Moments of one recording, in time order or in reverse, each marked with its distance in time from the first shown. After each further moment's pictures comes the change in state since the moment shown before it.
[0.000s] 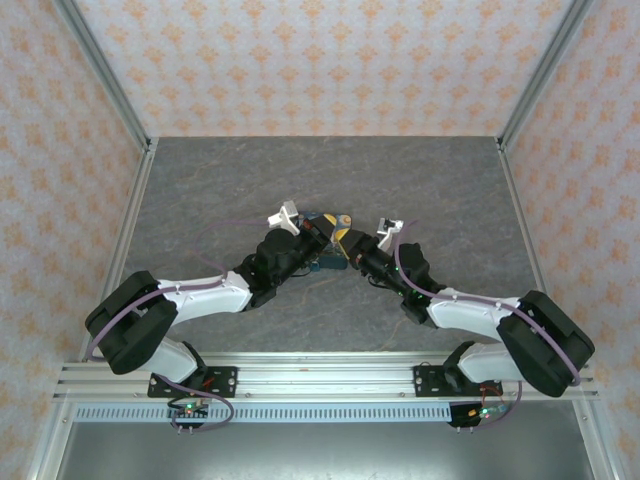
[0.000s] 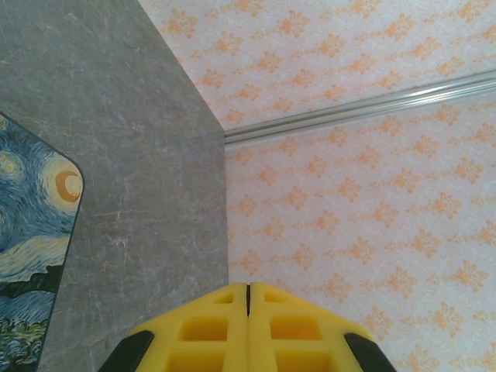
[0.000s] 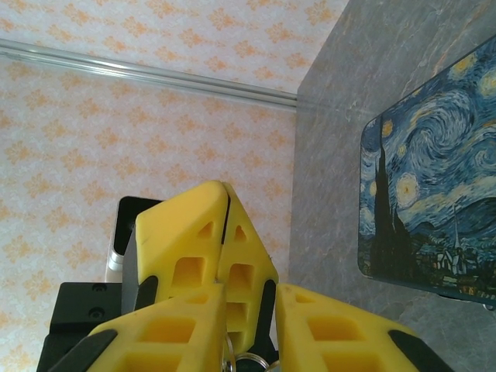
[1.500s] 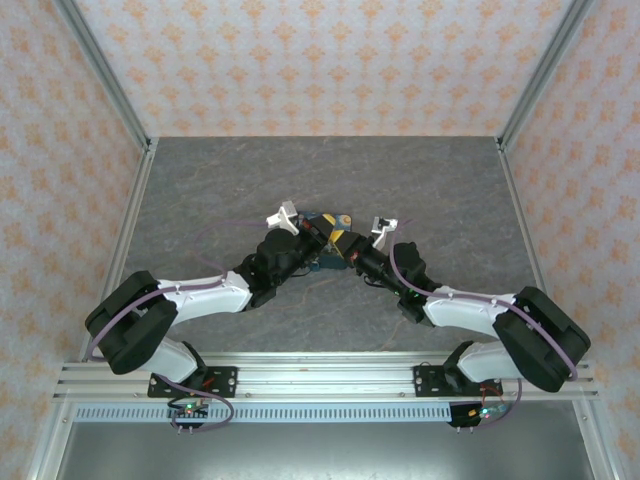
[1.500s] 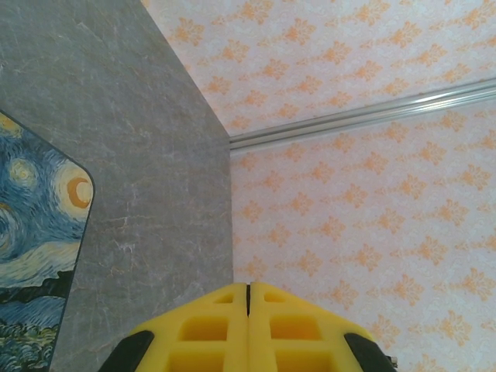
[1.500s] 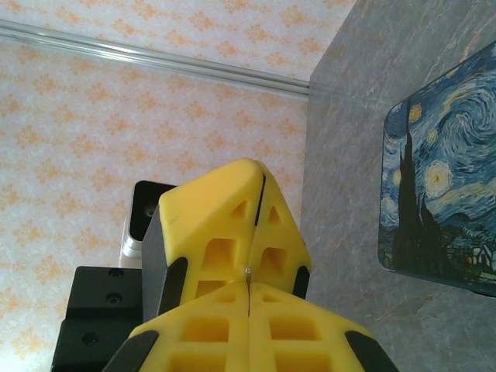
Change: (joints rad) left arm 0.000 0.000 -0.001 -0.010 -0.019 0.001; right arm 0.024 0.030 0.025 0.026 -0.013 -0.003
